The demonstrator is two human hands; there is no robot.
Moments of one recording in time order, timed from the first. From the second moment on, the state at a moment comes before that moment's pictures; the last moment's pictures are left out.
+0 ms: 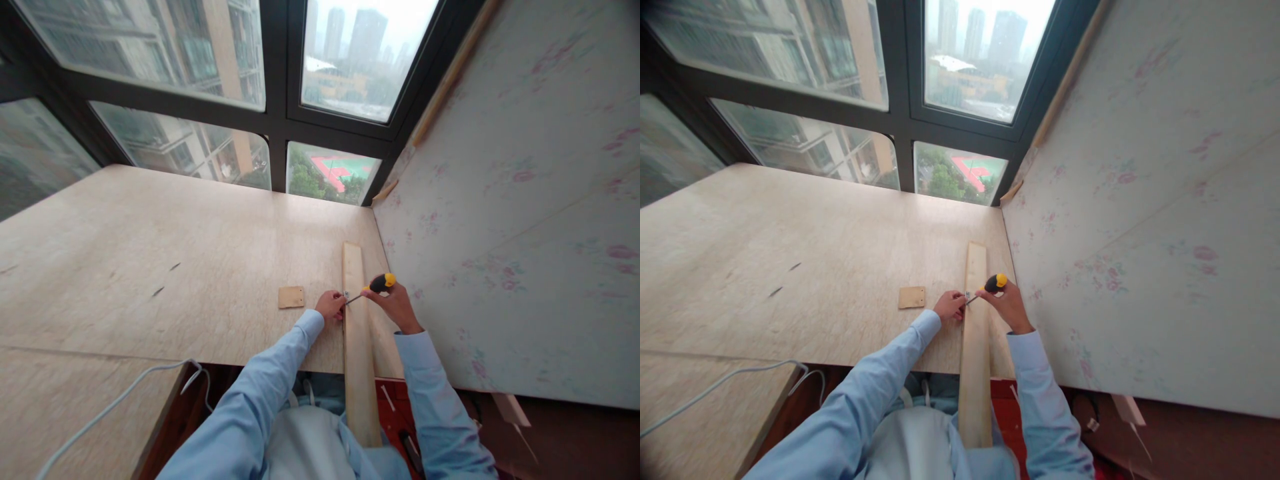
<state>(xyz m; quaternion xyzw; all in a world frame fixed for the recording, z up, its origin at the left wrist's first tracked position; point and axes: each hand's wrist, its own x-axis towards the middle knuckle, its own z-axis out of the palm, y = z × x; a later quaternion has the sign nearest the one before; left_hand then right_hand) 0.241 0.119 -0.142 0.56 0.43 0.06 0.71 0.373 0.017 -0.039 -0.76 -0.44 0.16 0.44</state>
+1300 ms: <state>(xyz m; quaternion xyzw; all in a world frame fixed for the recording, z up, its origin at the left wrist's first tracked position) 0.241 0.119 -0.150 0.55 0.42 0.07 0.72 0.358 0.015 -0.042 -0.78 -0.38 0.09 0.49</state>
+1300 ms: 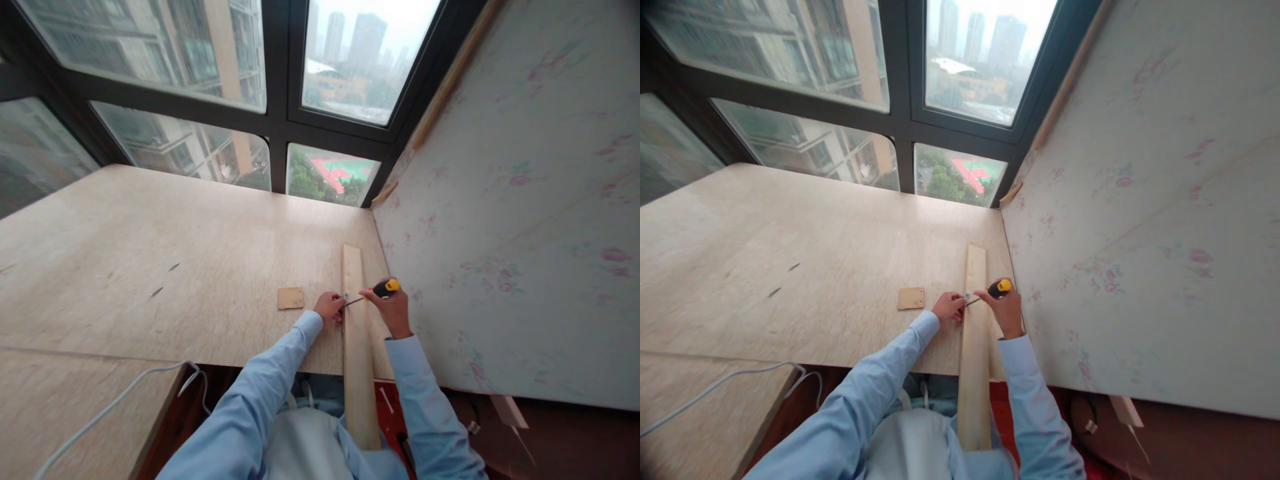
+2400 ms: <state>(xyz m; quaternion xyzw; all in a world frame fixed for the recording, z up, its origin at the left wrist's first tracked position) 0.240 0.118 -0.146 0.56 0.44 0.07 0.70 0.359 0.005 -0.056 -0.66 -0.39 0.28 0.58</state>
